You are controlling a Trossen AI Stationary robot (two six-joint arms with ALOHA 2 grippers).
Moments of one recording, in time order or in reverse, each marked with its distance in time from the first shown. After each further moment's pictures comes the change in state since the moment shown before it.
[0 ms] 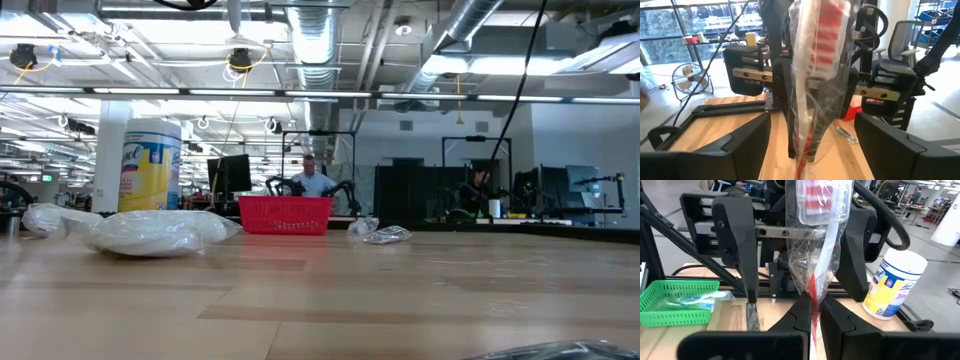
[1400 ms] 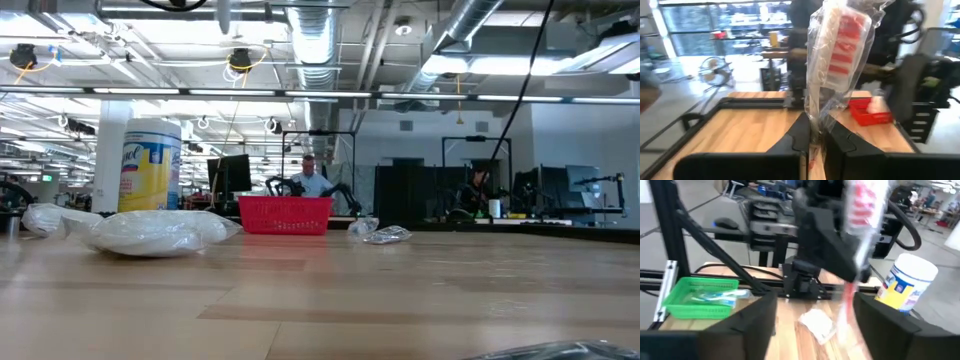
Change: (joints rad) left arm -0.046 -0.080 0.000 -0.074 -0.171 -0.051; right arm 0.070 -0.057 0.002 -0.065 0.006 -0.015
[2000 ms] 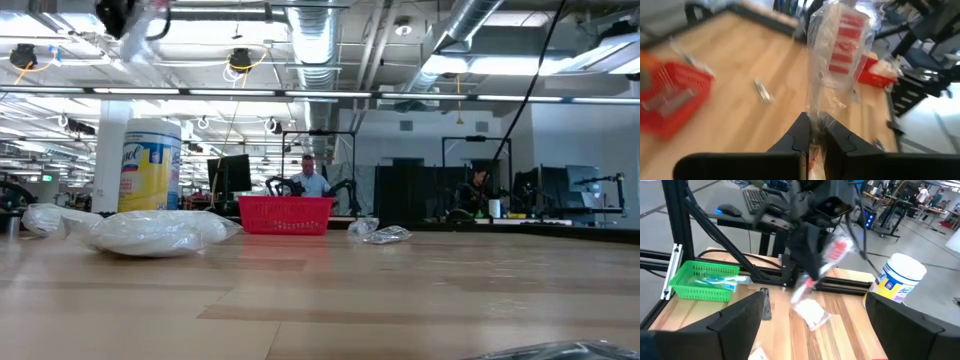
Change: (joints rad) left arm -0.141 -0.077 0.112 -0.631 -0.132 -0.636; right arm 0.009 -0.096 0.001 -0.170 0.003 -0.022
